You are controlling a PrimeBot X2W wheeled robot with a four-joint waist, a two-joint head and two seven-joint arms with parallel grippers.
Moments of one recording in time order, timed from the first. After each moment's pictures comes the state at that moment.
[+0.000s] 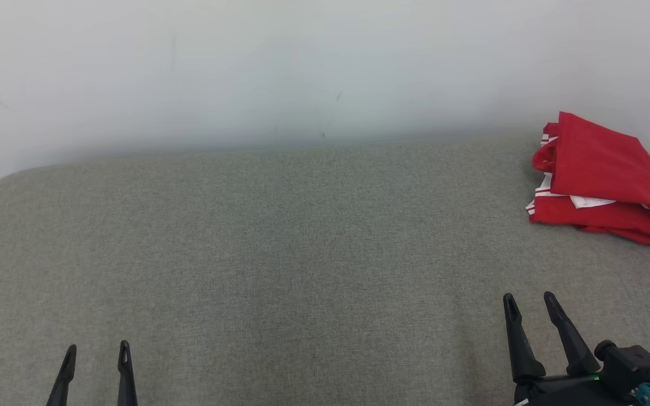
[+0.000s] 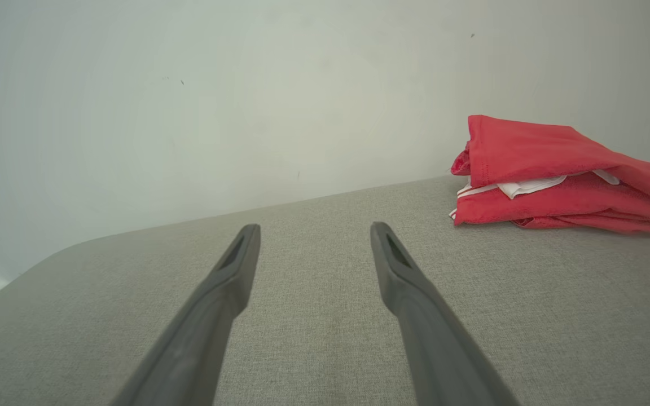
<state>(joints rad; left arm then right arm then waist) 0.12 0.14 0.06 0.06 -0.11 -0.03 -0.26 0.07 -0.15 -0.02 0.04 0.31 0.13 -0.16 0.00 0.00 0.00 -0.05</state>
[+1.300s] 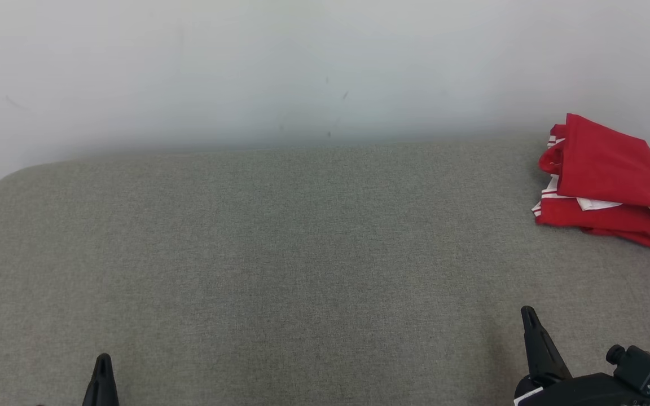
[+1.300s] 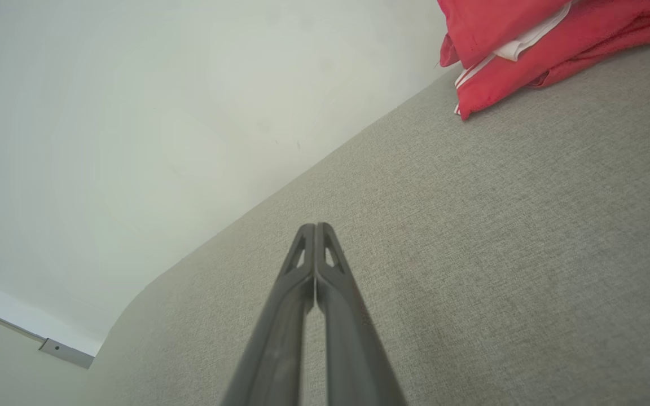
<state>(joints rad) 0.07 0.10 0.07 0.16 -0.56 -0.06 -0.15 0.04 -0.12 -0.05 0.13 0.69 0.13 -0.07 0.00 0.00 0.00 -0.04</state>
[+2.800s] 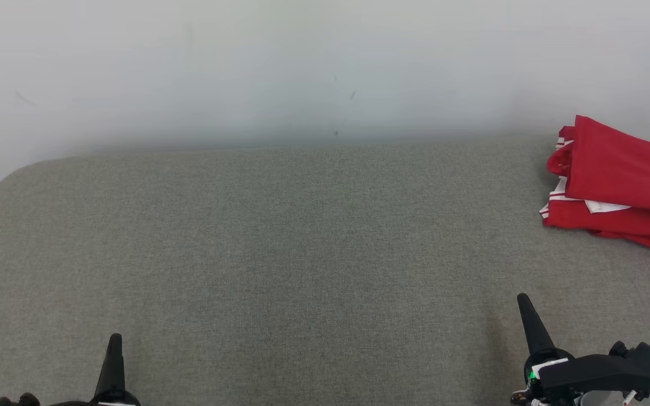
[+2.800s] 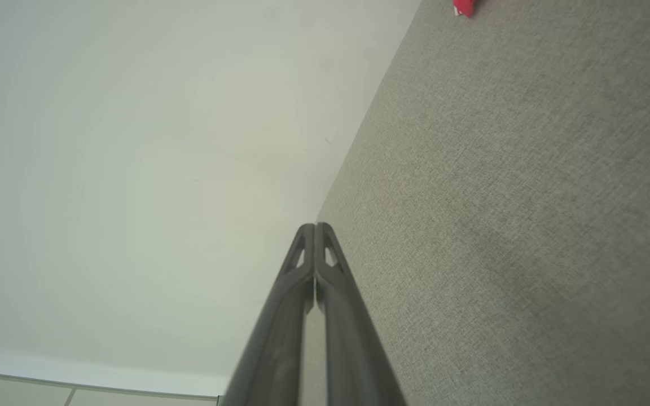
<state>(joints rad) -0.03 0.07 0.09 0.20 -1.13 -0.10 0.00 -0.04 -0.08 -0.08 0.19 1.20 0.13 0.03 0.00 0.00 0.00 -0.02</state>
